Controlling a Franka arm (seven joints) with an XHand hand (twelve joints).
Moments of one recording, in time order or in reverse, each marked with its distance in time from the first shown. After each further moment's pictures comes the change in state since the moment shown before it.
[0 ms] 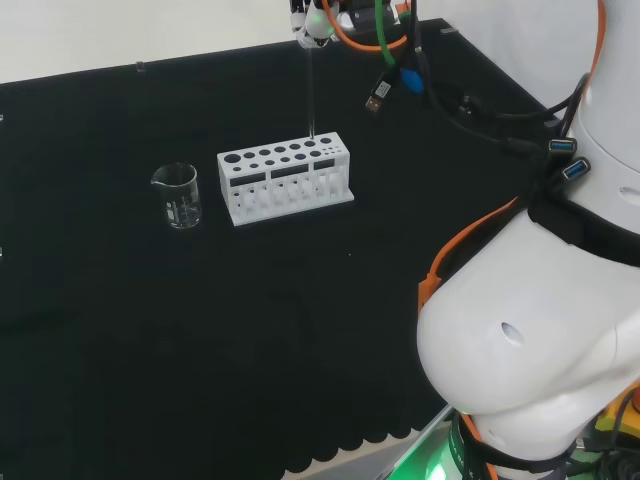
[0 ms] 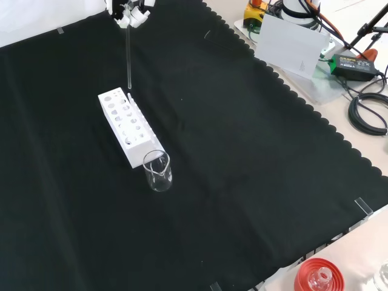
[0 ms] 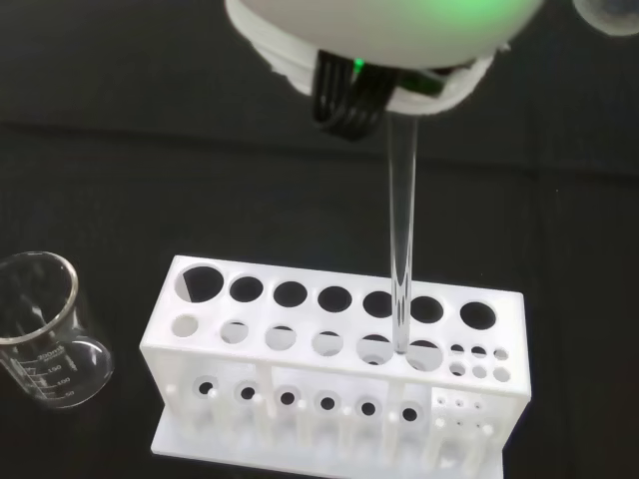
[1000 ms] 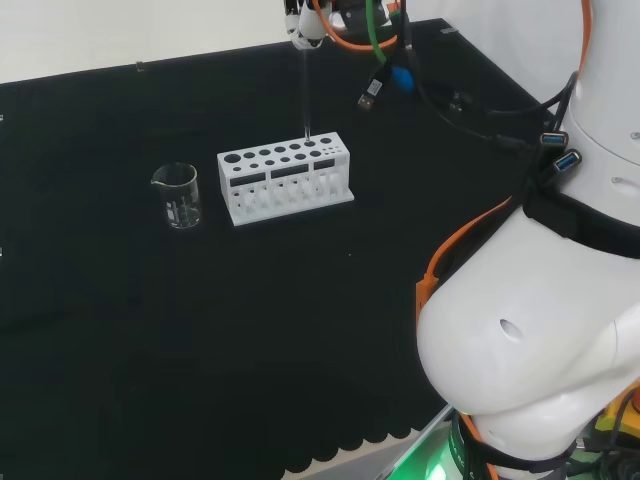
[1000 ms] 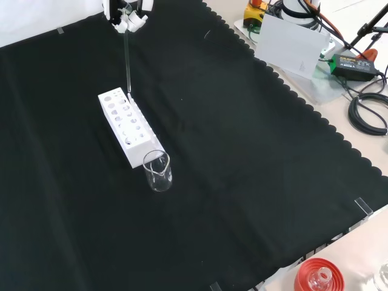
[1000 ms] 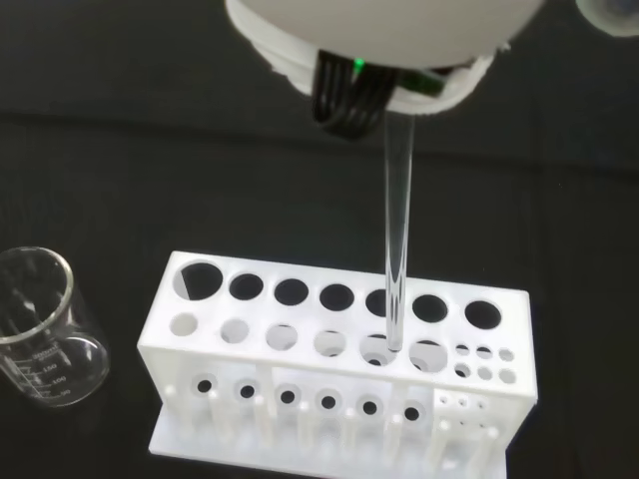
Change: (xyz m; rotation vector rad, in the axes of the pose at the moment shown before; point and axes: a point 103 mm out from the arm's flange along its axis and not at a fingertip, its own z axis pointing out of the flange) arm 0.007 0.011 0.000 0.018 -0.012 0.002
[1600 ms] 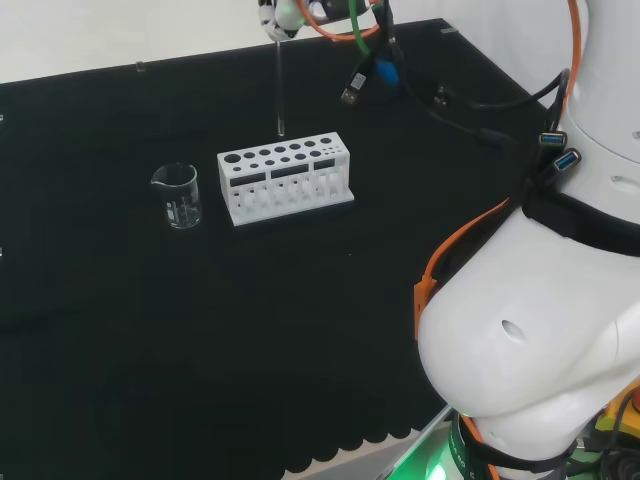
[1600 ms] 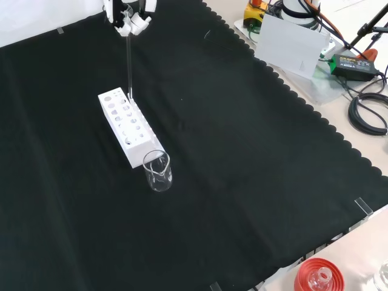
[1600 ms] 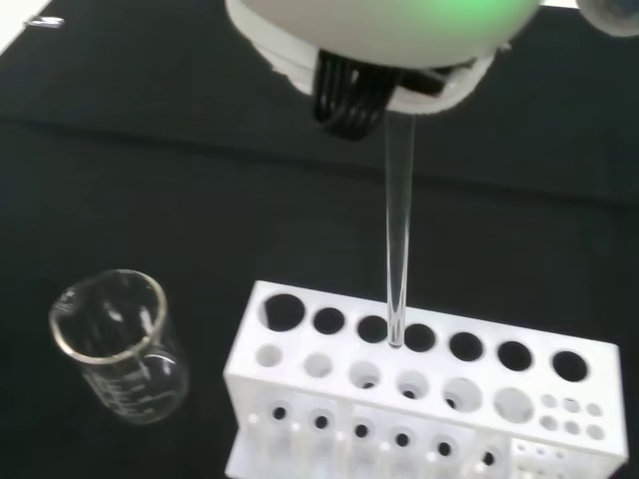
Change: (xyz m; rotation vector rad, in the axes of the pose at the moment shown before) arm 0.032 0.007 -0.017 -0.019 0.015 -0.091
